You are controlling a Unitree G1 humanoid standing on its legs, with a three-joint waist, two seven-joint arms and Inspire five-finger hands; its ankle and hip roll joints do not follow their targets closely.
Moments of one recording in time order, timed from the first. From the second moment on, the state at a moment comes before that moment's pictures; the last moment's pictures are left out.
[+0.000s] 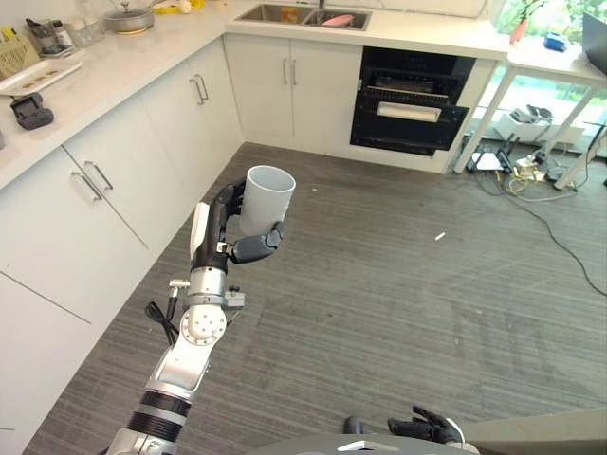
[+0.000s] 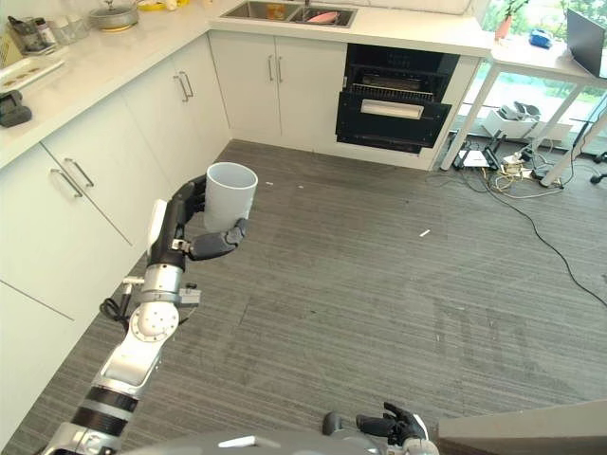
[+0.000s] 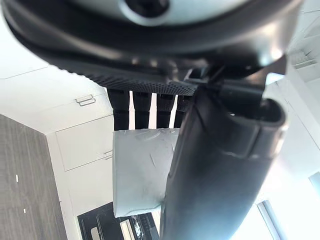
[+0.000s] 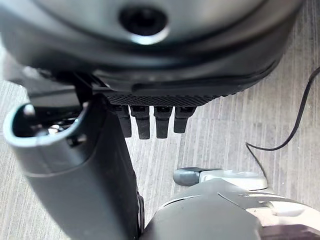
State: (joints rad) left arm -0.03 0.36 -0.17 0.03 0.05 -0.17 0.38; right arm 0.05 -0.20 0.19 1.26 0.36 -0.09 -0.04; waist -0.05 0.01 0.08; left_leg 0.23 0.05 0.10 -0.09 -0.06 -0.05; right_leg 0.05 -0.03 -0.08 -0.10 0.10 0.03
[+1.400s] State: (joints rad) left arm -0.10 0.40 -0.20 -0.08 0.09 -0.14 0.40; right arm 0.09 -0.24 0.18 1.08 0.28 -0.14 -0.10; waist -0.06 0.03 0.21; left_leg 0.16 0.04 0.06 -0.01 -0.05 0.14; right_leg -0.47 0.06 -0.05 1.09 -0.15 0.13
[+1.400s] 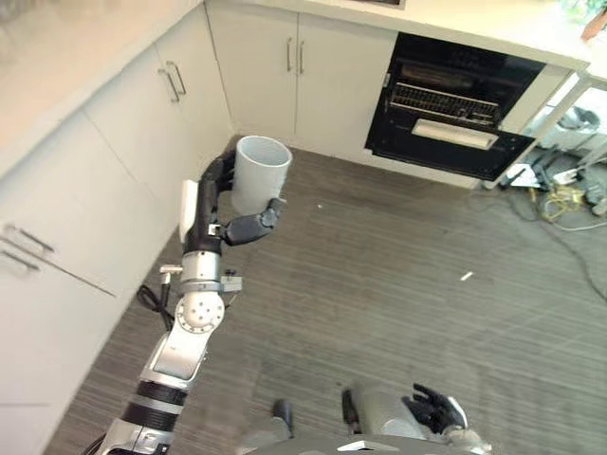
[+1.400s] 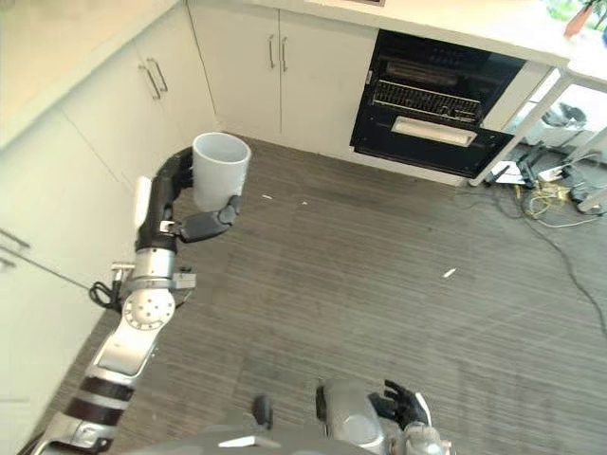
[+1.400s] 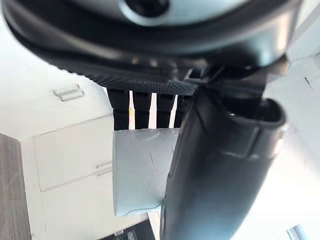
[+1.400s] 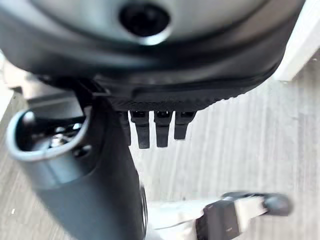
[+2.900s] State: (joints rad) left arm -0.05 0.47 -0.17 0.02 0.01 -0.12 0.29; right arm 0.15 -0.34 0.17 0.42 0.21 -0.09 -0.08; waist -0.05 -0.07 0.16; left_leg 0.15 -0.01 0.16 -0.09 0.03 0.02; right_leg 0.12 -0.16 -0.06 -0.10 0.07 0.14
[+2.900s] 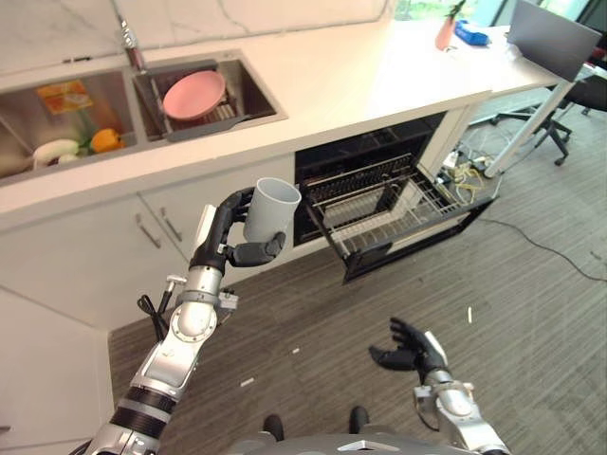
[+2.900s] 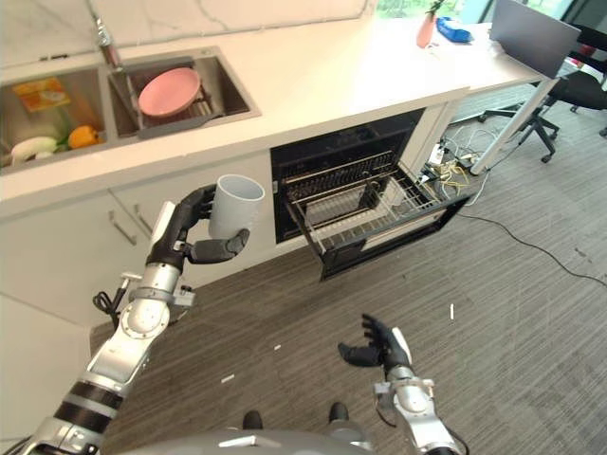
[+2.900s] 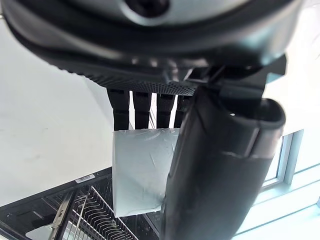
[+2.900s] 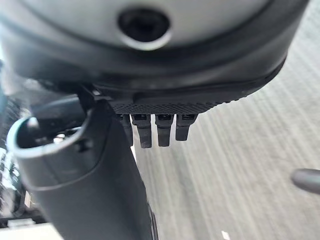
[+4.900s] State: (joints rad) left arm -0.32 0.48 -0.44 -0.04 0.30 -0.13 0.34; right arm -0.19 -0.37 0.38 -0.14 0.86 -0.22 -0.15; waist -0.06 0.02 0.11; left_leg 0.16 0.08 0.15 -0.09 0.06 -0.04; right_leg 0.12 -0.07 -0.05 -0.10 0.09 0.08
